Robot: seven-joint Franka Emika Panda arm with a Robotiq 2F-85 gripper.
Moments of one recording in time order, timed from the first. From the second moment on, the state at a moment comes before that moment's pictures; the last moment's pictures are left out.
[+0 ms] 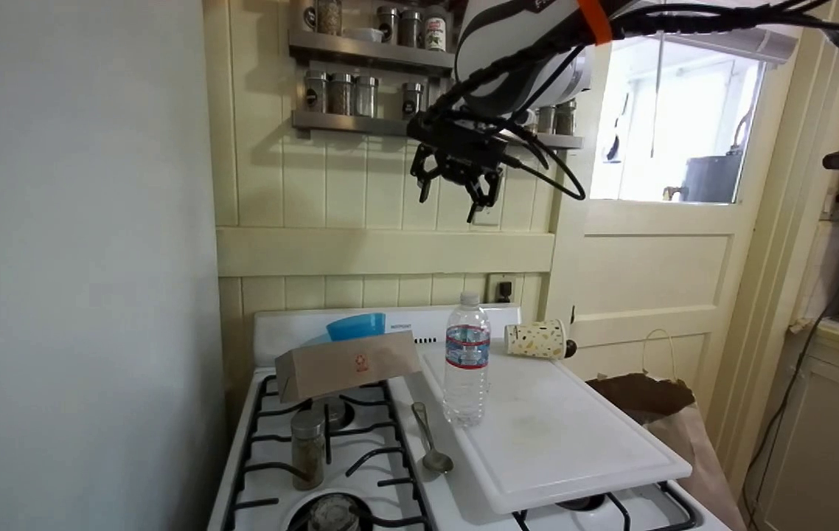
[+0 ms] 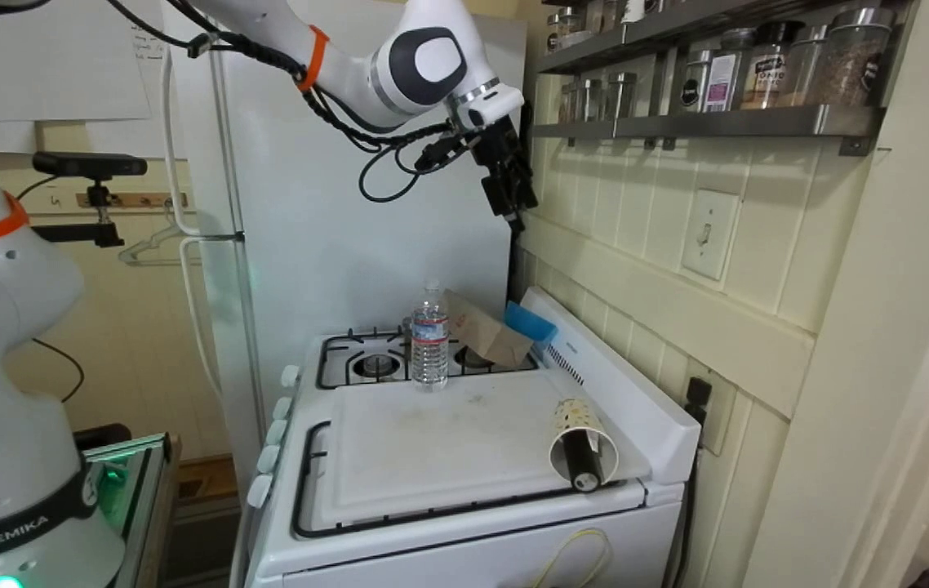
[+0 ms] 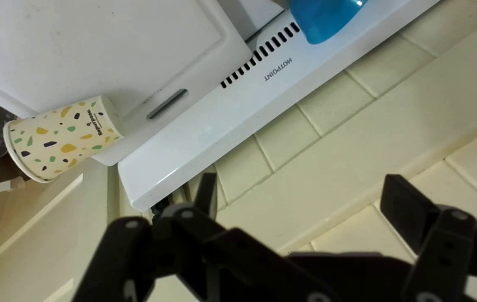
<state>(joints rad) -0.29 -0.02 0.41 -1.98 -0.26 2.44 1.15</state>
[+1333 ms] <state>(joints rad) 0.17 0.48 0.06 -1.41 -0.36 2.00 1.53</state>
